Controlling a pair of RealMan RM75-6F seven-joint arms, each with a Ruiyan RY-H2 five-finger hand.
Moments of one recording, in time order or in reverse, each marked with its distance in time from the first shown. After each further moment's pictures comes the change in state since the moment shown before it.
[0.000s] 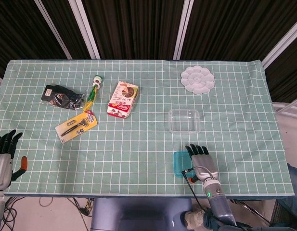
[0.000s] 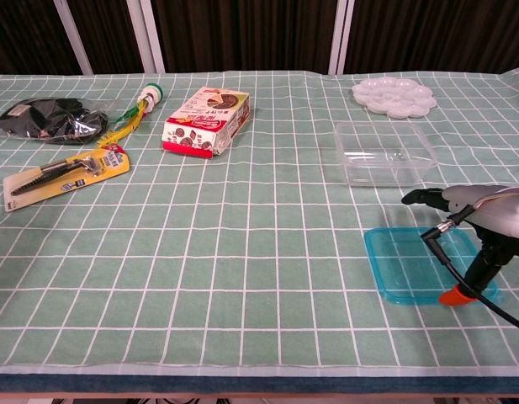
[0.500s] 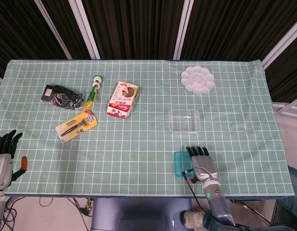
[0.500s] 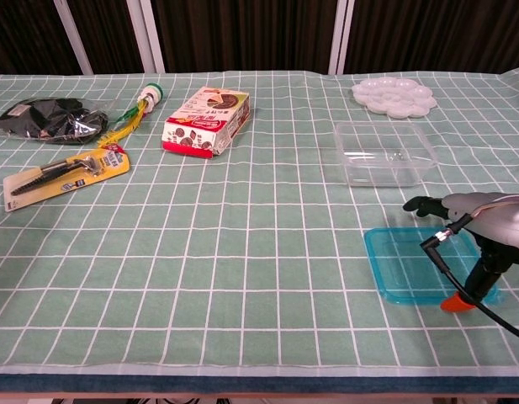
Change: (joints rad) left arm -0.001 -0.001 0.001 0.000 -0.003 -0.002 0.005; right arm 0.011 -0.024 -0.022 0.025 0.012 0.021 -0.014
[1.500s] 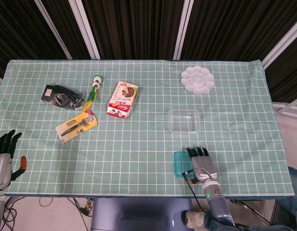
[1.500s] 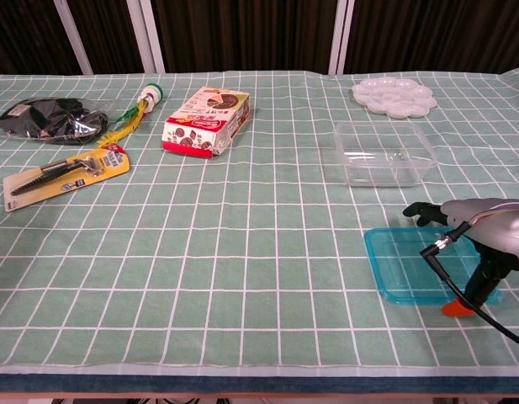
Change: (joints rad) left arm -0.002 0.002 -0.003 -0.002 -0.015 -0.003 0.011; right arm 0.007 -0.012 -0.021 0.024 -0.007 -0.002 0.007
